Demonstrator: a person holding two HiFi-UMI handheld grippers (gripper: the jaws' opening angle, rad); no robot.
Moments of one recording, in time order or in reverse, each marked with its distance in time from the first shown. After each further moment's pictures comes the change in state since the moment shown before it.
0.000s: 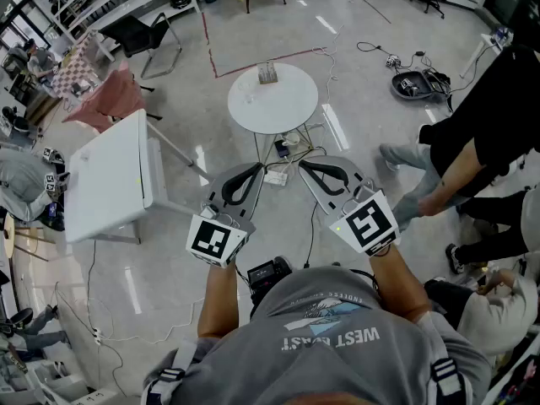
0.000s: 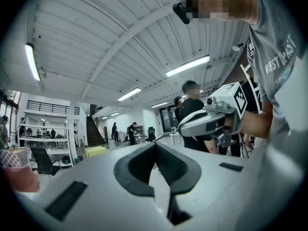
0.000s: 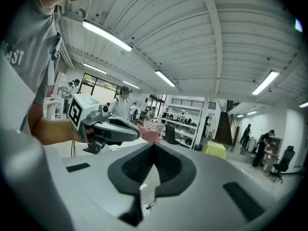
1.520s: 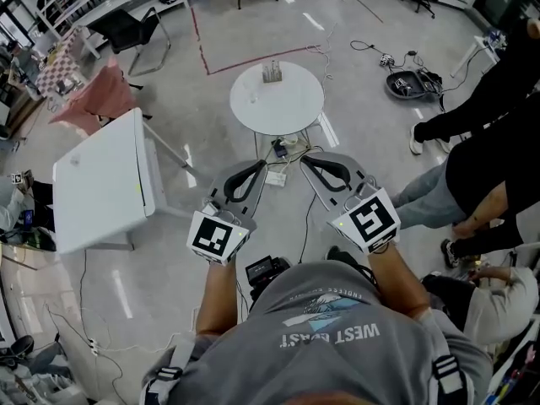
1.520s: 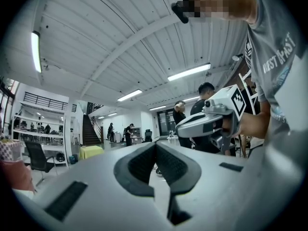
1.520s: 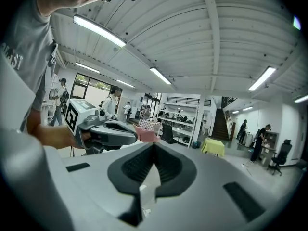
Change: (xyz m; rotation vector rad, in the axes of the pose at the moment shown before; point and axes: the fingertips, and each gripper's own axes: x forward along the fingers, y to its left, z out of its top) left arm -0.014 0.060 -0.020 -0.055 -0.075 -0.052; right arm 0.072 0.010 0.003 0.049 0.008 -0.051
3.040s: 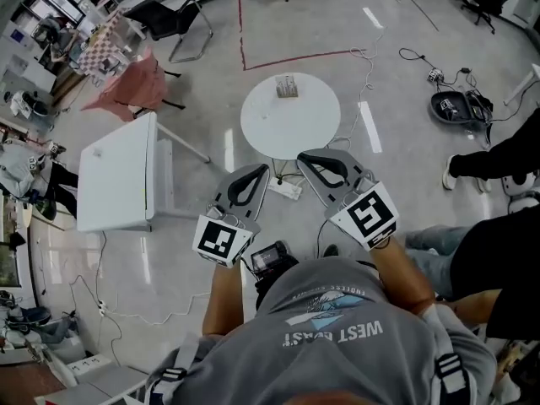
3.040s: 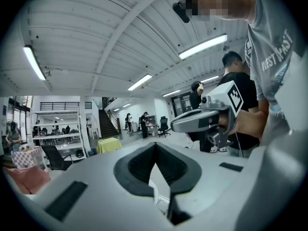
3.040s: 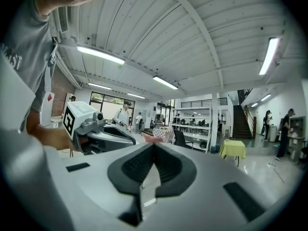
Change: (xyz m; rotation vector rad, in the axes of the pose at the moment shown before) left arm 0.167 0.025 -0.004 0.035 0.169 0.218; right arm 0.024 -0.178 -0.022 0.074 -0.112 0.247
